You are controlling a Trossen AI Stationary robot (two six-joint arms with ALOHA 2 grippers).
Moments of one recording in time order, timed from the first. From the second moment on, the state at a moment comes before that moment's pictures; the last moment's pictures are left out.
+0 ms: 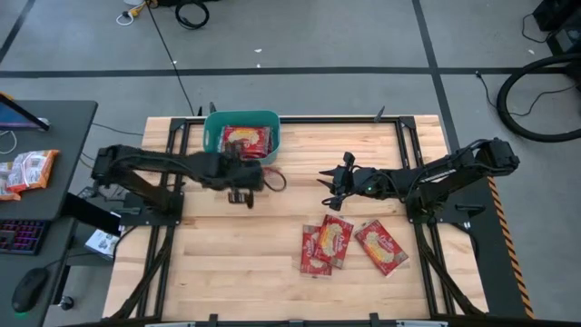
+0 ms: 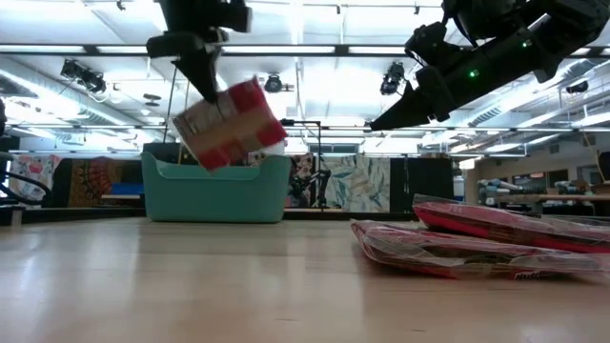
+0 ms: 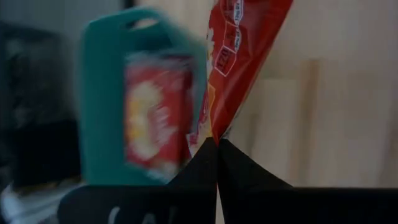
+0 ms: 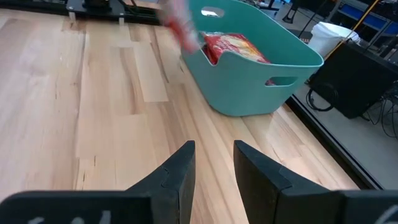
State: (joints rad) left arm -0.04 1.49 1.32 -1.14 -0.61 0.02; right arm 0.04 1.29 0.50 0.41 0.44 -0.08
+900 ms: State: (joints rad) left arm 0.38 1.43 0.95 -0.58 -0.78 0.35; right arm 0.03 1.29 0.50 0.42 0.42 -0.08
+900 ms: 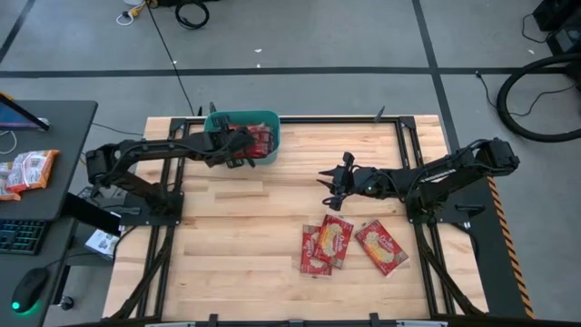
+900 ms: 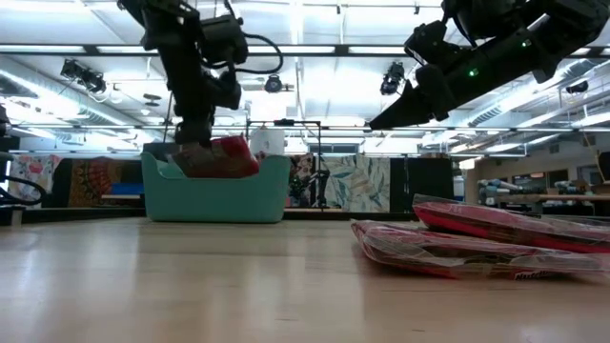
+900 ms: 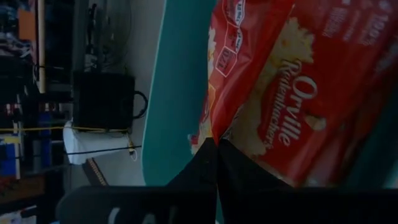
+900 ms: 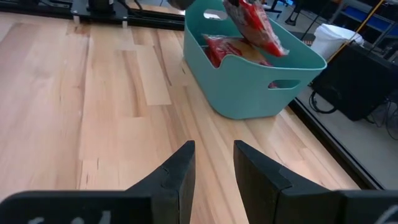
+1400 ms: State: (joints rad) left arm 0.37 1.52 0.90 -0.47 -0.71 0.35; right arm 0.03 1.29 0.50 0.41 0.42 -0.08
